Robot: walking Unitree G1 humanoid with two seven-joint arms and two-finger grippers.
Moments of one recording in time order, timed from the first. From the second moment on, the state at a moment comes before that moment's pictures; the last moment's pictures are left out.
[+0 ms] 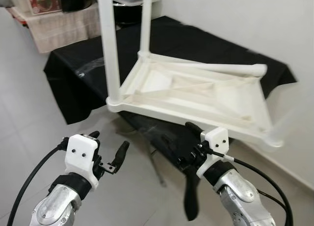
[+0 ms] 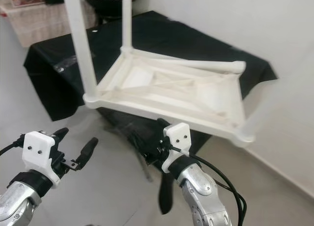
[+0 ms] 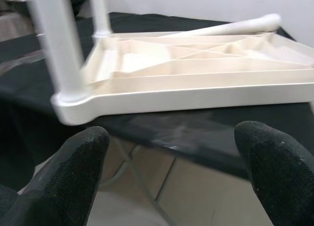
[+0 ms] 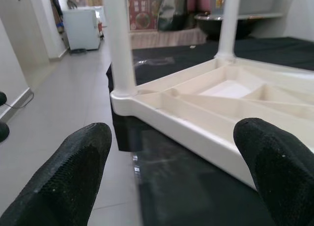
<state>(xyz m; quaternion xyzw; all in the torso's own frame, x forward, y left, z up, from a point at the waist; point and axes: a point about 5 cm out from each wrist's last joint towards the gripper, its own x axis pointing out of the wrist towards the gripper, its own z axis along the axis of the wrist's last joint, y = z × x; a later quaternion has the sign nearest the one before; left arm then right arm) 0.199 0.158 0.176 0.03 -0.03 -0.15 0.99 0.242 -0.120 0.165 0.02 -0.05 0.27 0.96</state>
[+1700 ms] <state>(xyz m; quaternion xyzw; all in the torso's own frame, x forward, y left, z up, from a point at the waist) 0.212 0.149 0.165 0.02 -0.06 -0.16 0.99 0.266 -0.144 0.155 -0.02 -0.02 0.22 0.97</state>
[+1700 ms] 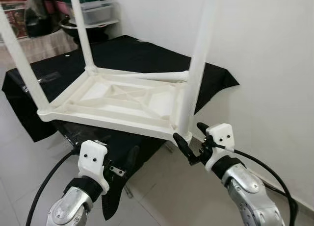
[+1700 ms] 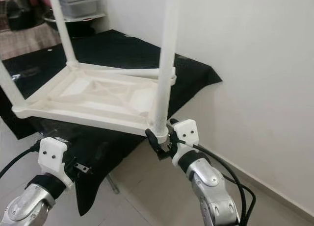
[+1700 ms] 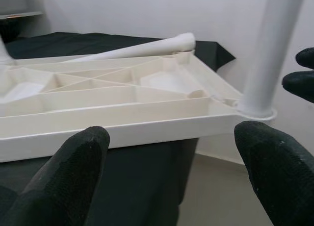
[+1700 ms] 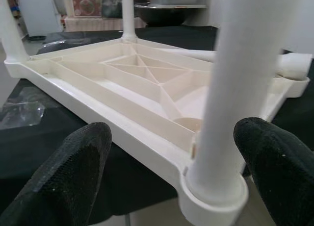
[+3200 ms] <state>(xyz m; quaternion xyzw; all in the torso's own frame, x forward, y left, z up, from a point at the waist) 0.216 0.154 0.168 0.02 -0.06 -0.15 0.99 0.266 -0.136 0.153 -0.02 -0.02 0.25 0.97</state>
